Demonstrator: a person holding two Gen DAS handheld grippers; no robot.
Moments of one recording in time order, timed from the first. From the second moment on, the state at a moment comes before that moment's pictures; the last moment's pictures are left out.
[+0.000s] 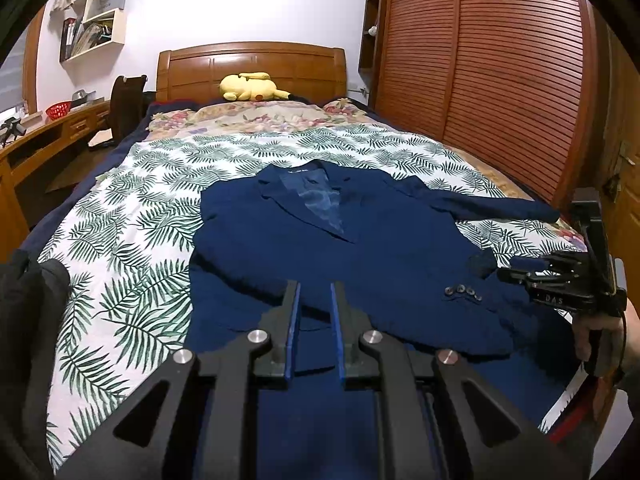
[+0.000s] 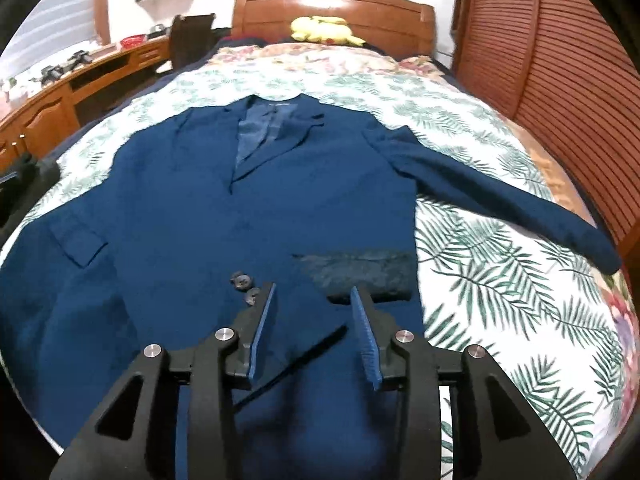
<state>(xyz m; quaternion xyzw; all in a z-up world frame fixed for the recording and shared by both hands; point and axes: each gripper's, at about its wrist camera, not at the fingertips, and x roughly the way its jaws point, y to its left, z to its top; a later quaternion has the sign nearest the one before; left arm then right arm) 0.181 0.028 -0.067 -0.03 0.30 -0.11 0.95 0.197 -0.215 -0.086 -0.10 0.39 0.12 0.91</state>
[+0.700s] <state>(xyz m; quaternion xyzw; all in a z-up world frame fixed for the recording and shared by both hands) 0.198 -0.032 -0.091 -0.01 0.33 -0.17 0.93 0.210 -0.223 -0.135 -0.13 0.45 0.17 0.87</state>
